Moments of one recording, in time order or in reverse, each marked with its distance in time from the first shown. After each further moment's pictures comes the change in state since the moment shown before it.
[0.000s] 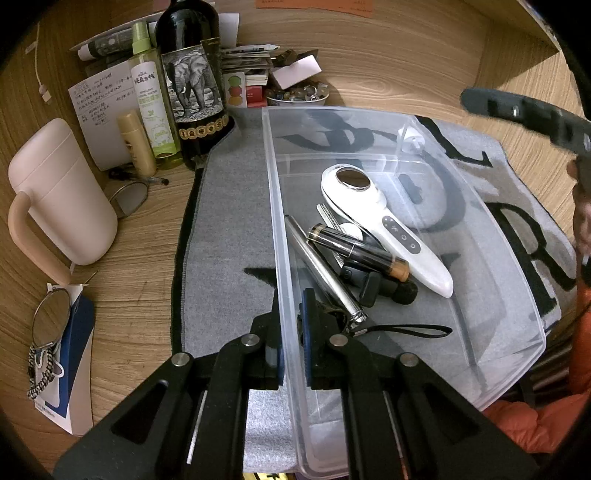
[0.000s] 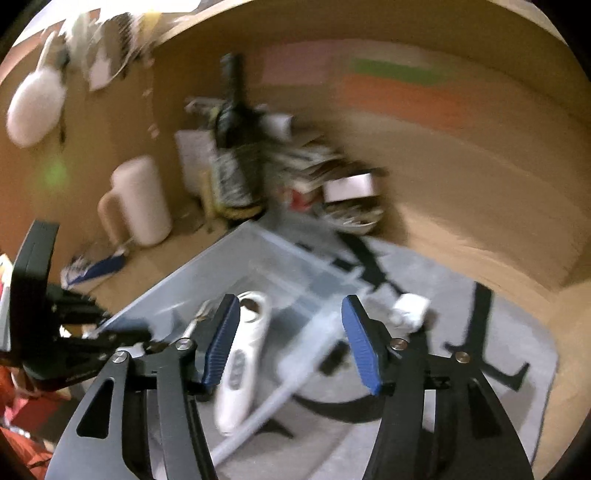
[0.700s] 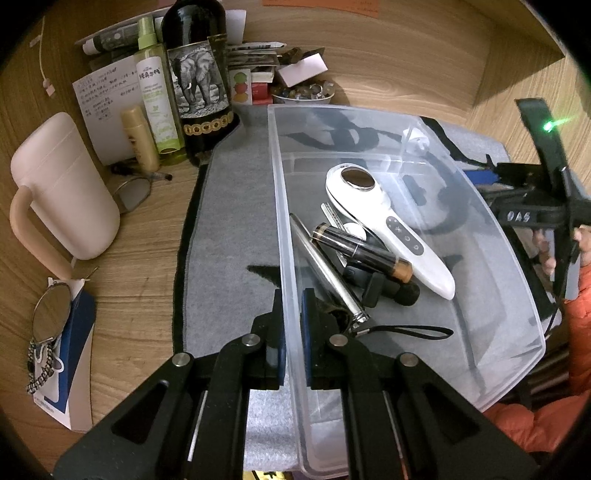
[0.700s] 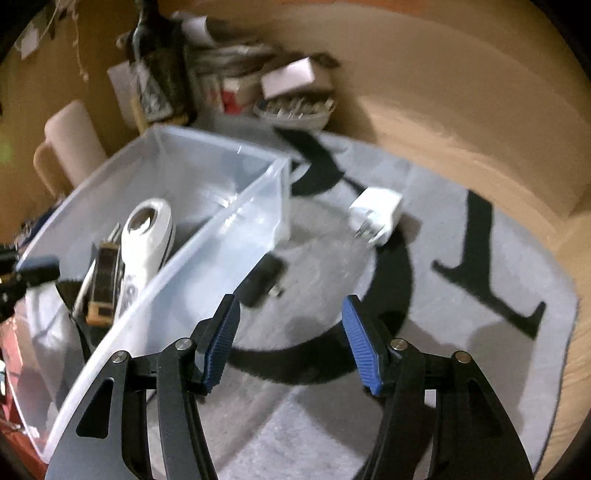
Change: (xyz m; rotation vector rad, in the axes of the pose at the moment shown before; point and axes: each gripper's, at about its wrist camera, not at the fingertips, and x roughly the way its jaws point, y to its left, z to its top) left arm 0.003 0.000 -0.001 -0.012 0.007 0.007; right arm 0.067 -0.051 -0.054 0.059 0.274 -0.026
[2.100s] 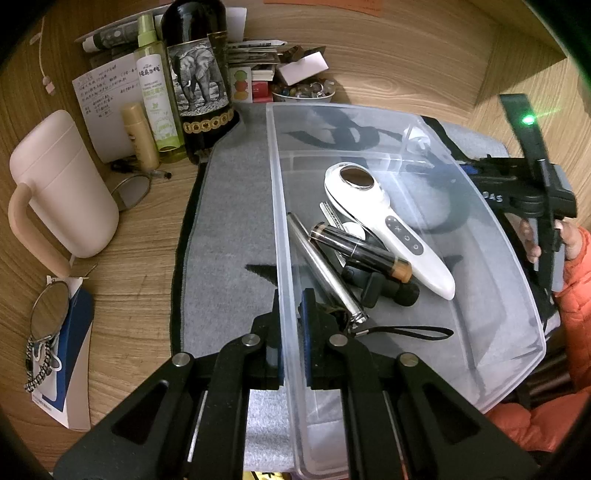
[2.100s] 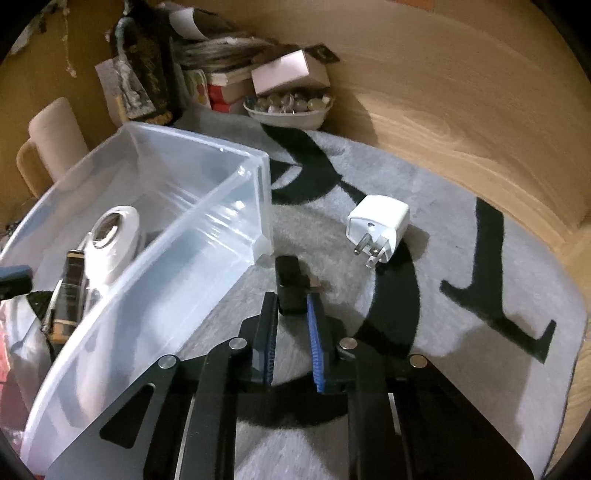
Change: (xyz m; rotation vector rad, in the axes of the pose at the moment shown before) left arm 0.002 0.001 -0.001 -0.001 0.004 -0.006; right arm 0.023 -0.019 0.007 -0.011 -0.041 -0.012
